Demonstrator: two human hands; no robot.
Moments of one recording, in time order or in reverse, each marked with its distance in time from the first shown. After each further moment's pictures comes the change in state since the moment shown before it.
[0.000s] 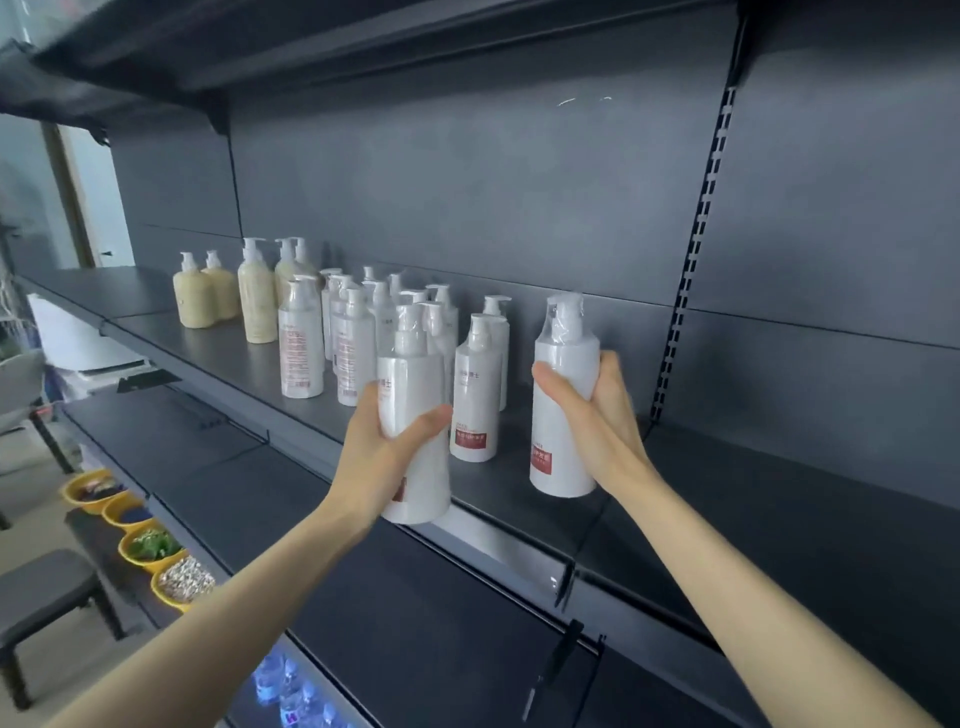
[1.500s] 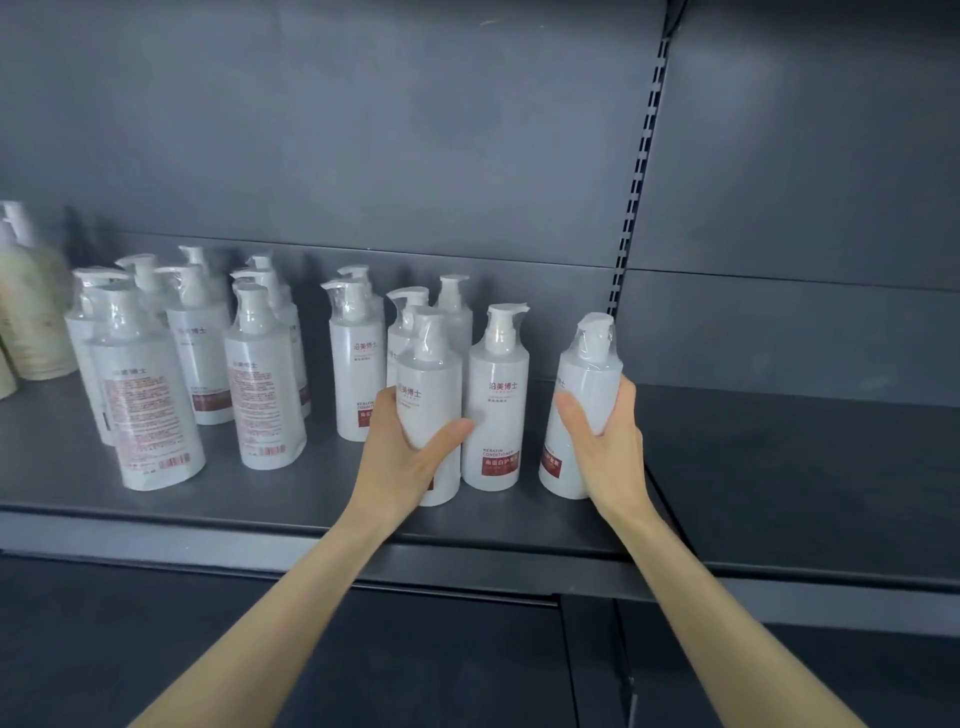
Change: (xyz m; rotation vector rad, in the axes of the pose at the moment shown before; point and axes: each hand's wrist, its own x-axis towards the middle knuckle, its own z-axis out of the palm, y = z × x) left_hand 0.158 -0.104 -0.026 -0.076 -0.451 0.052; right_hand 0.021 0.068 0.095 -0.213 0.602 0.101
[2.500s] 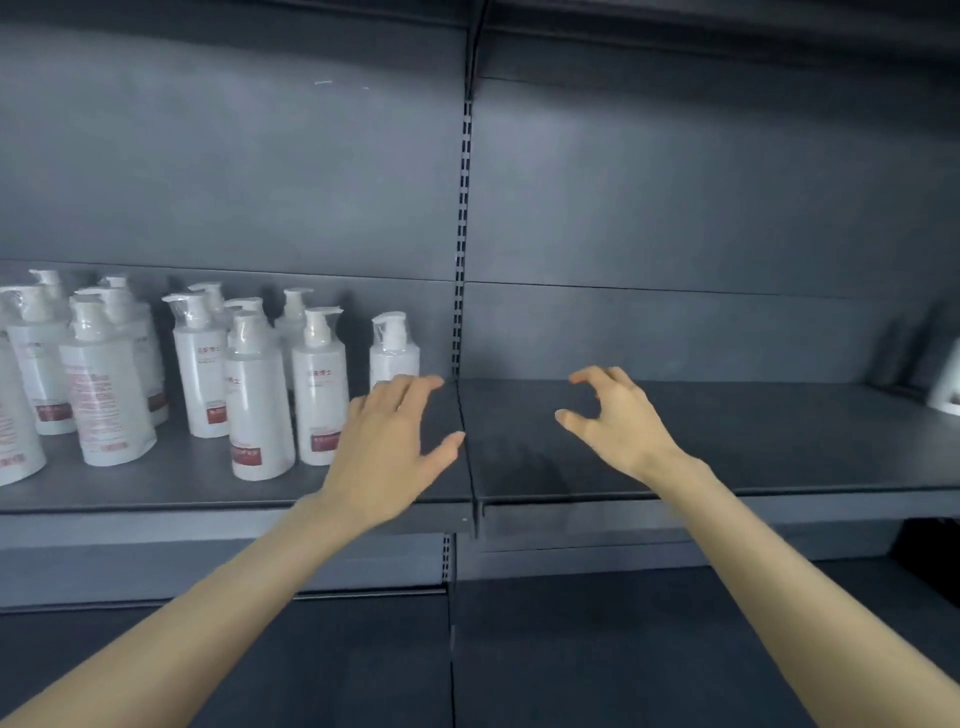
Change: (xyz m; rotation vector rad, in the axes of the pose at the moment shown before) left_hand -0.095 0.092 0.114 0.803 -0.186 0.578; right_hand -0.028 -0.061 -0.220 -0.884 -0.149 -0.047
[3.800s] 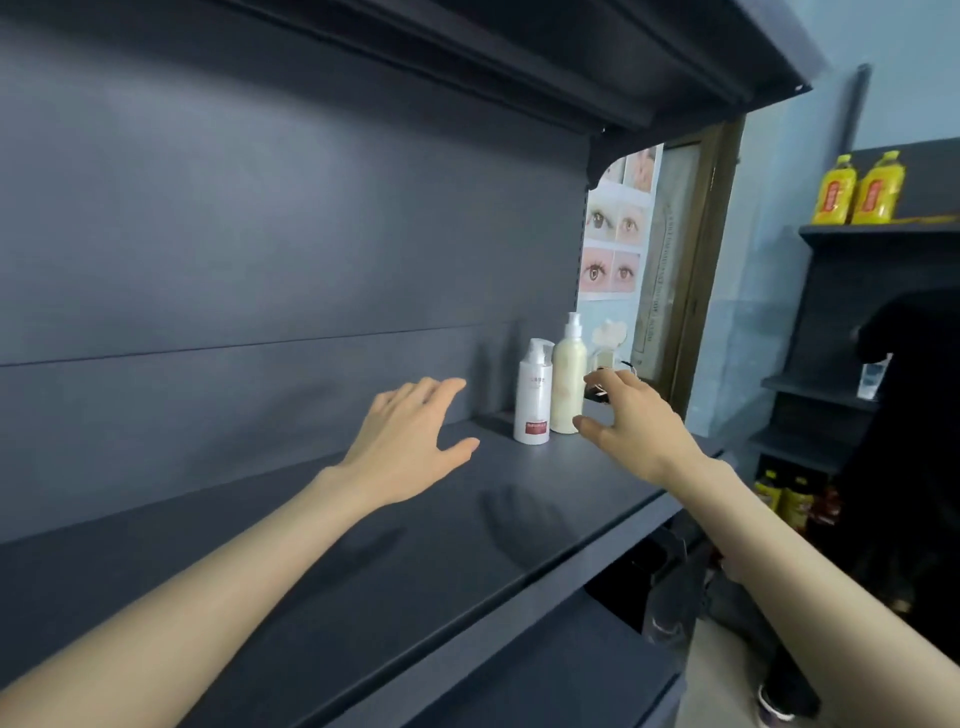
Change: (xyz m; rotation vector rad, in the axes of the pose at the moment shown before) left_hand 0.294 0.480 0.361 -0.221 -0.235 0.510; right_hand 0.036 0.511 -0.338 -0.446 0.283 0.371
